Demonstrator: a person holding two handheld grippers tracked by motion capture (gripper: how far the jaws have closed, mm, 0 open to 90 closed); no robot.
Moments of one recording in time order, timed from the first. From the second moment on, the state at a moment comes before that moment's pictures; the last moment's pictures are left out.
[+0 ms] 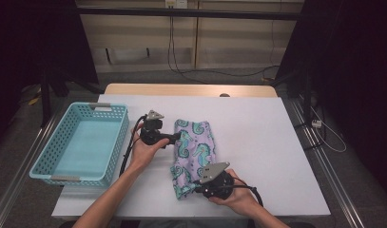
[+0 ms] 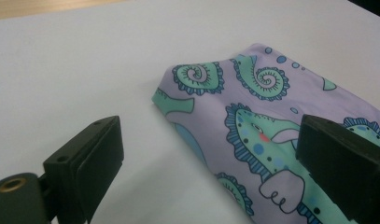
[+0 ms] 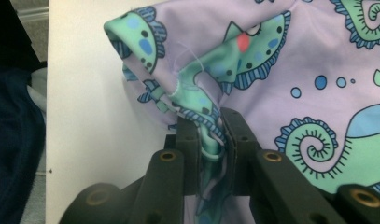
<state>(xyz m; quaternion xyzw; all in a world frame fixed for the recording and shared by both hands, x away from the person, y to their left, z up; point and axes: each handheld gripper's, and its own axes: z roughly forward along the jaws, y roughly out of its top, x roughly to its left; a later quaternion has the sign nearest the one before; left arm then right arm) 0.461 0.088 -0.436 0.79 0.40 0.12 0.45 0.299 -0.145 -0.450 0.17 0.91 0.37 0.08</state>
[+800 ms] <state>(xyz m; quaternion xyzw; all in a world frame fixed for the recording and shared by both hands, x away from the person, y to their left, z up) 0.509 0.075 -0.448 0.78 0.42 0.09 0.45 0.304 -0.149 -0.453 0.18 0.90 0.39 0.06</state>
